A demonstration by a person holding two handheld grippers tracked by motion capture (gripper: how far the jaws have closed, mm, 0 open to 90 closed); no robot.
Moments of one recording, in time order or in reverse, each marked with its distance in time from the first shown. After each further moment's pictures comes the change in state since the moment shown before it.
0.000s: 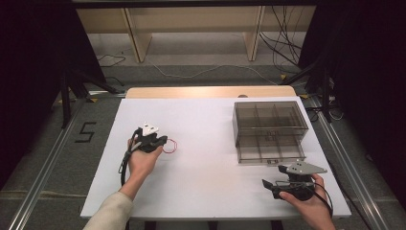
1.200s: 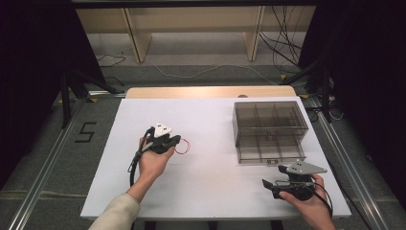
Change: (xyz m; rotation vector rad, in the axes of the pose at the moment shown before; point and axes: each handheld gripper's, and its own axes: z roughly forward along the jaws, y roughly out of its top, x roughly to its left) left arm -0.039 0.016 -0.002 -0.039 -0.084 0.071; right arm -0.001 0.000 0.001 -0.001 0.000 0.004
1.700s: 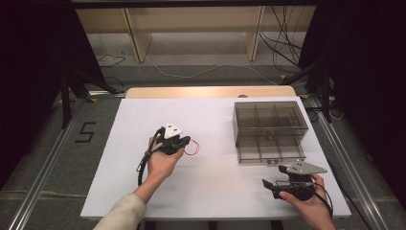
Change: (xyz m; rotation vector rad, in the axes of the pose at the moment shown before) left arm -0.025 0.010 0.009 -0.007 -0.052 0.041; right arm 0.000 0.000 0.000 -0.001 -0.003 0.003
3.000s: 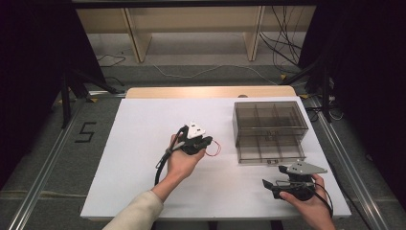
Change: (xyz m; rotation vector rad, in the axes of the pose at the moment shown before) left arm -0.049 0.027 0.023 -0.025 -0.106 0.069; right arm 0.000 0.000 0.000 0.002 0.001 0.000
